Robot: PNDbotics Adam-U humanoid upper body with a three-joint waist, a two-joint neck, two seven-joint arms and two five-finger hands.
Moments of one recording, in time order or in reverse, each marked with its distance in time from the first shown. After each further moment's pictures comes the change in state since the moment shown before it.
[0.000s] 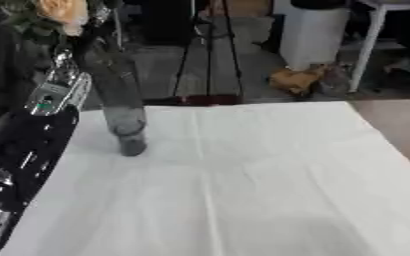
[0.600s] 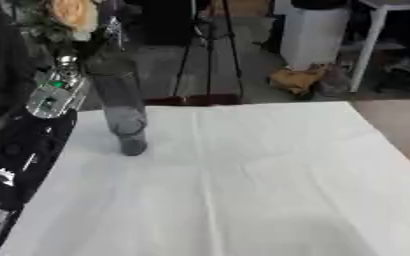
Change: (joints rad) left arm -0.009 0.024 -0.008 0.046 -0.196 0.182 -0.049; right arm -0.003 0.002 0.000 0.006 0.000 0.000 0.003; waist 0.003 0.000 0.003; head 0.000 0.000
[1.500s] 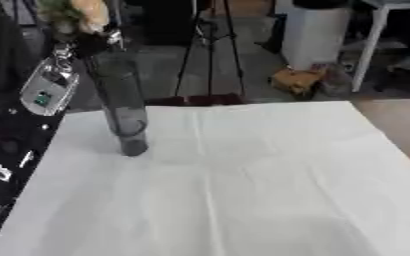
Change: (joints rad) left arm -0.007 0.022 0.024 -0.010 -0.291 0.154 -0.060; right arm 0.000 0.006 0.000 0.006 0.000 0.003 0.003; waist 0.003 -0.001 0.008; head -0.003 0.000
